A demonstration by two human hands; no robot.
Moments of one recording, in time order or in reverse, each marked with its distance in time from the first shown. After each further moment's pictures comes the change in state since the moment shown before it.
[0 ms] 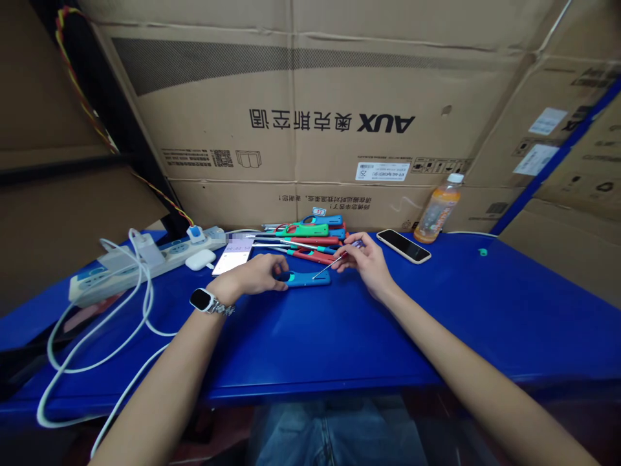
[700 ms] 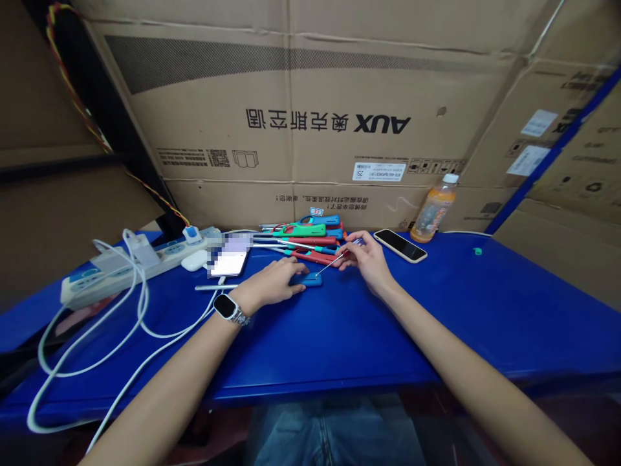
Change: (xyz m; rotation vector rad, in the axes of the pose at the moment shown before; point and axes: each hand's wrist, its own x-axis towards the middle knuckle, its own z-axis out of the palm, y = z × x) left_hand 0.007 0.030 0.028 0.193 0.015 0.173; right_hand 0.007 0.003 -0.009 -0.012 0.056 0.018
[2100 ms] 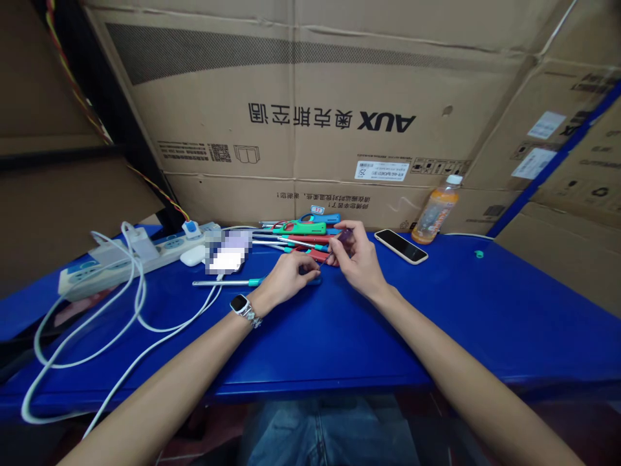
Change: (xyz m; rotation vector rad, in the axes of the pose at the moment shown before) left_hand 0.017 0.021 0.019 -0.361 0.379 0.052; right_hand -0.010 -0.008 0.020 -0.459 -0.091 -0.452
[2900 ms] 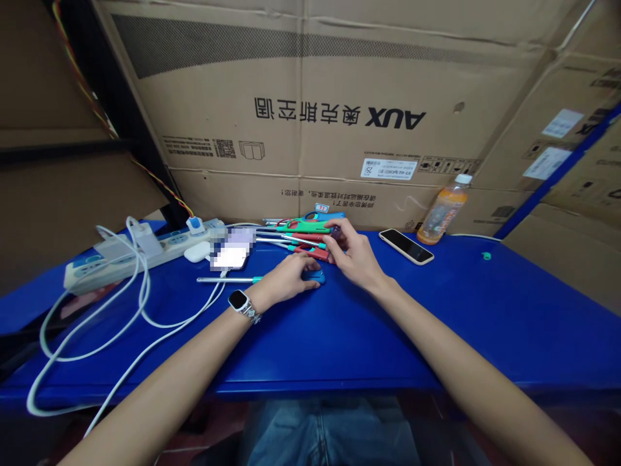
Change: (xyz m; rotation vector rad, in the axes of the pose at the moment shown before) left_hand 0.000 -0.012 -0.003 0.074 -0.141 -0.037; right_hand 0.015 0.001 0.004 -0.144 -0.140 -0.023
